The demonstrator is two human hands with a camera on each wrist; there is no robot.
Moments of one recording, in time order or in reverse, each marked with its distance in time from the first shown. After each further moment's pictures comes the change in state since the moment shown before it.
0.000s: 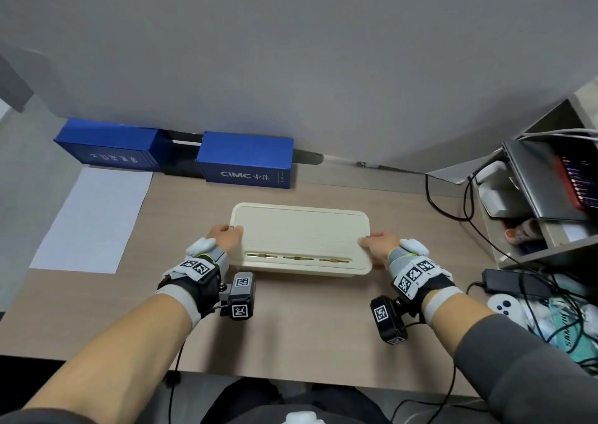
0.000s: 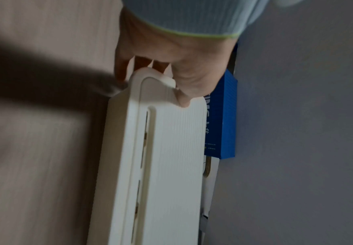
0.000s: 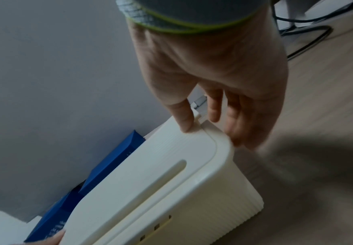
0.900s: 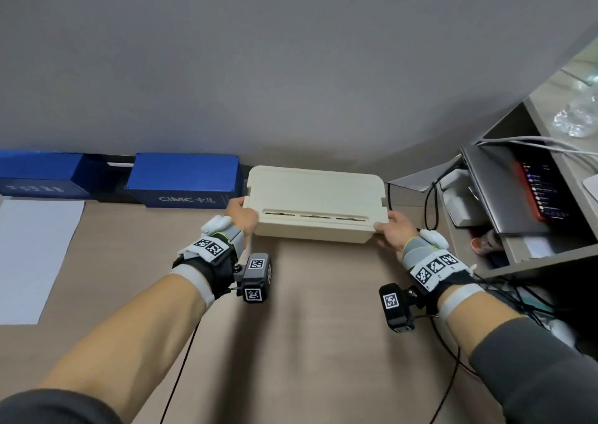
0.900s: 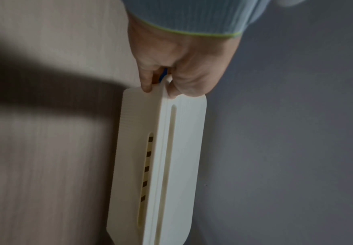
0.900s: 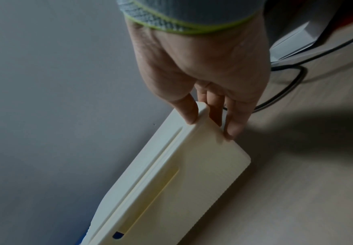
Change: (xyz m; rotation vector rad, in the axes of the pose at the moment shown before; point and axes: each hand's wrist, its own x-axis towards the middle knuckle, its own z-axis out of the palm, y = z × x) left_hand 0.003 0.118 0.158 0.047 -0.084 0.341; right_hand 0.101 -0.010 -0.123 0.275 0.071 -0.113
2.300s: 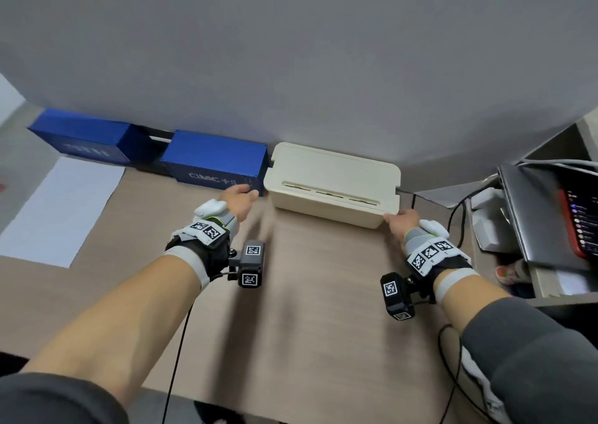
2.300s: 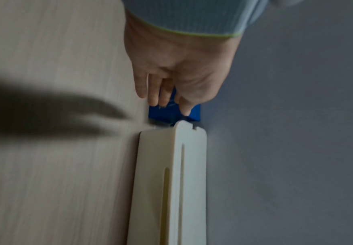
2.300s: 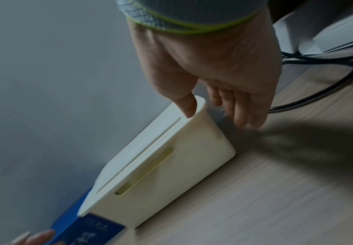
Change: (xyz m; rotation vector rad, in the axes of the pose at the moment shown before) left_hand 0.003 -0.026 -0.041 -0.183 0.078 -0.069; right_hand 0.033 -0.019 0.013 -0.371 -0.012 -0.031
